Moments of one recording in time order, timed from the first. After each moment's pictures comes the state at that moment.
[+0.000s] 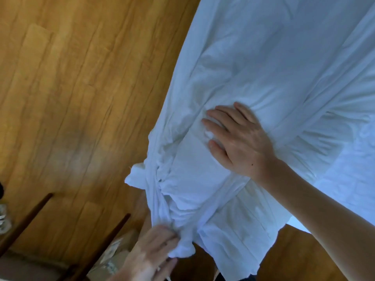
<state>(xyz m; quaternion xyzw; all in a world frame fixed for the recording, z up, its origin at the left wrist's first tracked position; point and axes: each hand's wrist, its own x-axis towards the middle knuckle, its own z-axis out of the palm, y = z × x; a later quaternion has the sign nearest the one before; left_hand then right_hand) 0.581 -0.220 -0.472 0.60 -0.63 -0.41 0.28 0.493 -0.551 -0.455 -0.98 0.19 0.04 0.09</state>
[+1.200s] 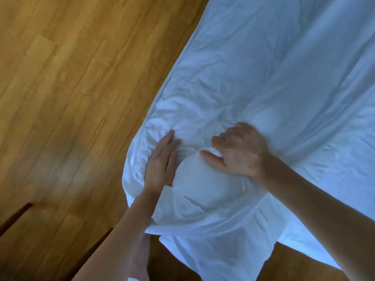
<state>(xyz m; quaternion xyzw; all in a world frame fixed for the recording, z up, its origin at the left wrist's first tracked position) 0.606 -0.397 -0.538 0.79 -0.38 -0.32 0.37 0.486 -0.574 -0.451 -0.99 0.13 -0.07 0.01</state>
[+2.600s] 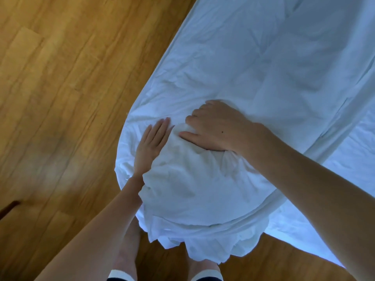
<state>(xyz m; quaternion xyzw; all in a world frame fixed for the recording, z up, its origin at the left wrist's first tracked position) 0.611 -0.410 -0.564 0.78 -0.58 -0.10 0.22 0.526 -0.595 -0.432 -0.97 0.06 0.22 0.09</state>
